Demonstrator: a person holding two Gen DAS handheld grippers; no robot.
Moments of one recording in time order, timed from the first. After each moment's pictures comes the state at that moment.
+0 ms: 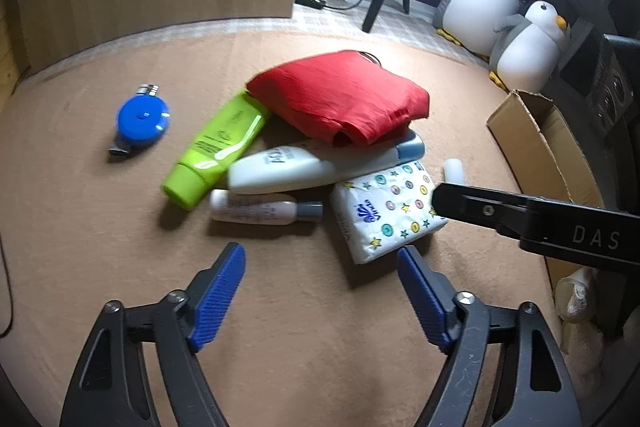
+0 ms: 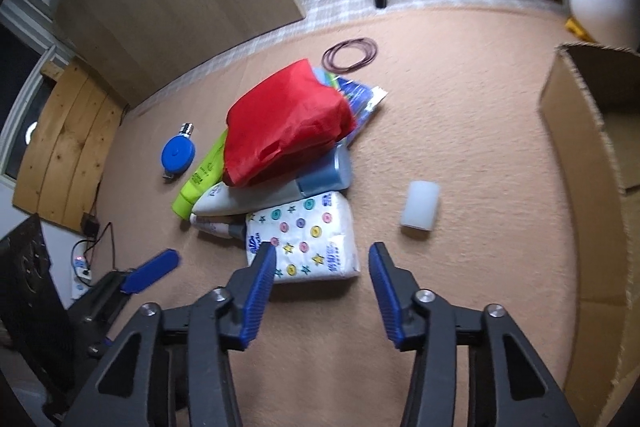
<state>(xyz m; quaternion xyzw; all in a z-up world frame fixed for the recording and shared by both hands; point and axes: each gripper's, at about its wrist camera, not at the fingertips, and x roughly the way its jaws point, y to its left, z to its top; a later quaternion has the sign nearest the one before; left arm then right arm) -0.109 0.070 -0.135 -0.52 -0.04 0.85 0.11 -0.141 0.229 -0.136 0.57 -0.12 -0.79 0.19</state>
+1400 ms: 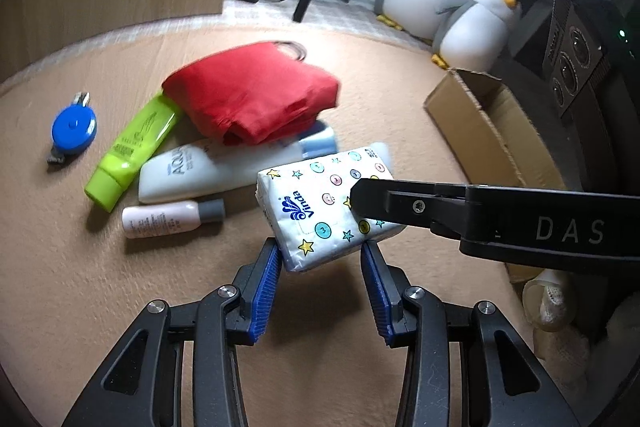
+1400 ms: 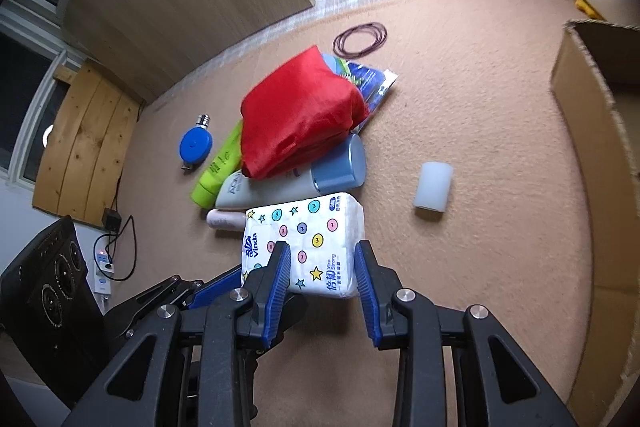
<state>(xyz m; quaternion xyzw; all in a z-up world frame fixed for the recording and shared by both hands) -0.096 0.109 -0.128 -0.51 -0.05 0.83 0.19 -0.133 0.239 -0.134 0.58 -0.15 -0.77 0.22</state>
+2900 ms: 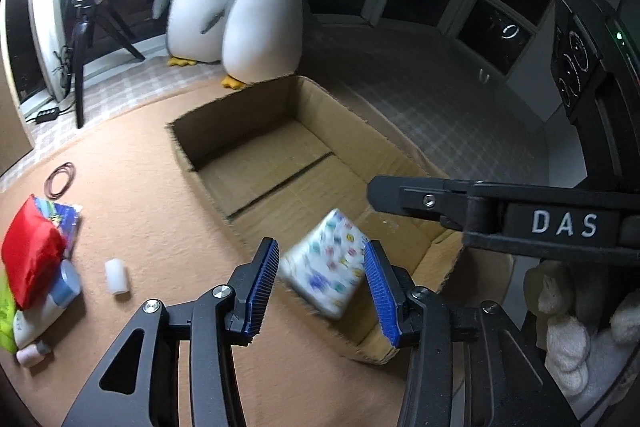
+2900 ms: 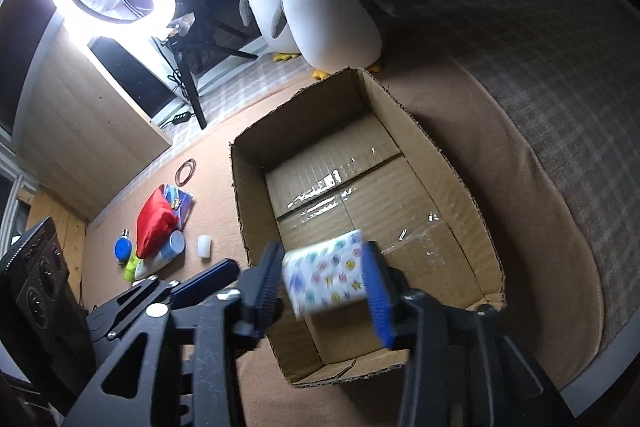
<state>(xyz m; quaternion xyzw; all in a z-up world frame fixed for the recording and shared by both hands) -0.076 0.337 -0.073 -0.46 0.05 0.81 0.36 -0.078 0.469 -0.072 0.50 -0.21 -0.84 0.02</state>
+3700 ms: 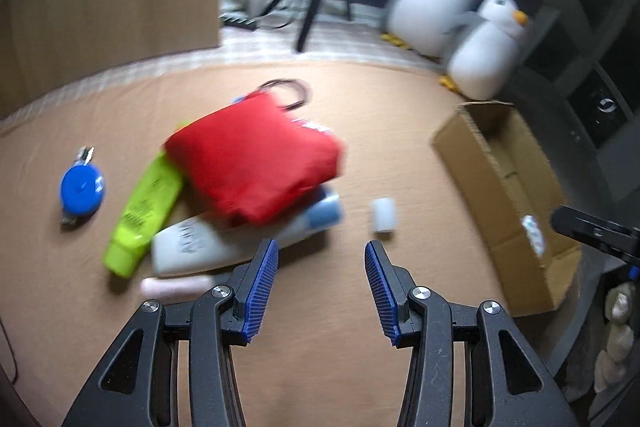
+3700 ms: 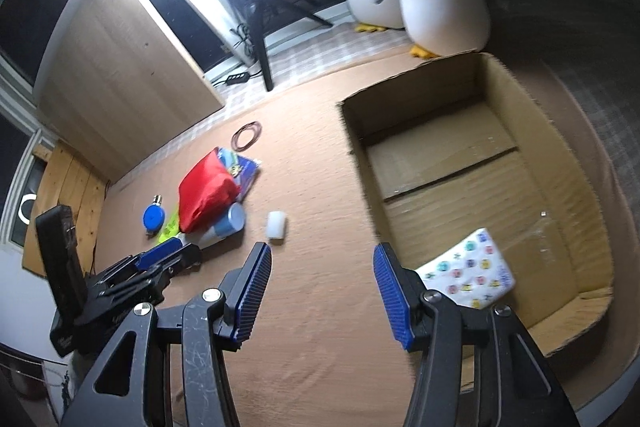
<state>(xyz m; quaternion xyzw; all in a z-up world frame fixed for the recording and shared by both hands) -0.139 0.109 -0.103 -0.52 -0.03 0.84 0.17 -0.097 0.368 -0.074 0.52 -0.18 -0.83 0.10</state>
